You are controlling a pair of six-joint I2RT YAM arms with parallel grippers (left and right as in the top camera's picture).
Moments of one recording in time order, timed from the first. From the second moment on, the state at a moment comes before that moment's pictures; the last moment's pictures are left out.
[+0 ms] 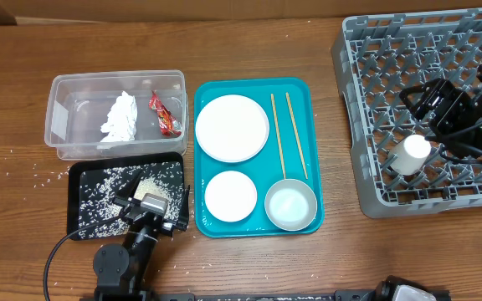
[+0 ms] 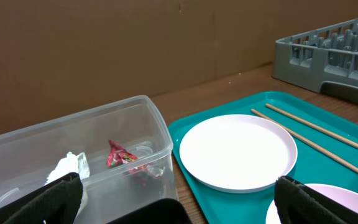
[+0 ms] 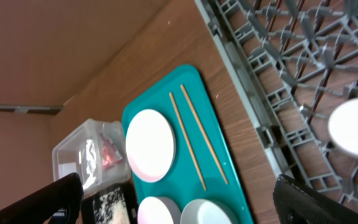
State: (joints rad) left arm -0.03 0.02 0.01 -0.05 0.26 0.16; right arm -0.33 1.28 1.48 -1.14 -0.59 0.37
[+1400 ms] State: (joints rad) left arm -0.03 0.02 0.01 -0.05 0.26 0.16; right arm 0.42 1.55 0.94 -0.94 -0.12 0.44
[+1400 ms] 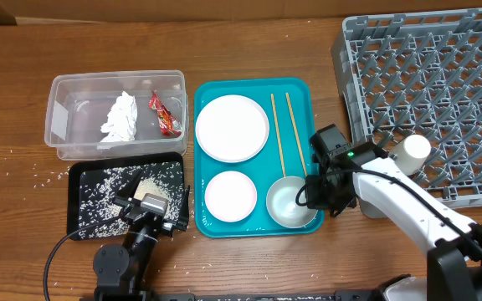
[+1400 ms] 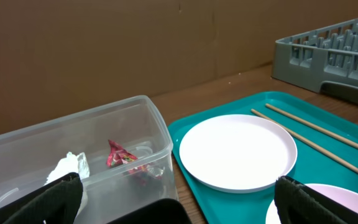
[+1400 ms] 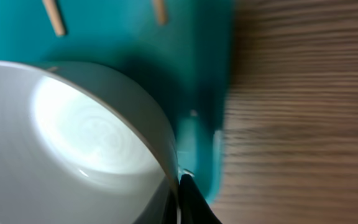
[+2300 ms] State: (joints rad) left arm -0.02 0.02 0.01 -0.05 0.26 0.16; right arm 0.06 1.37 1.27 -0.64 0.88 0.34
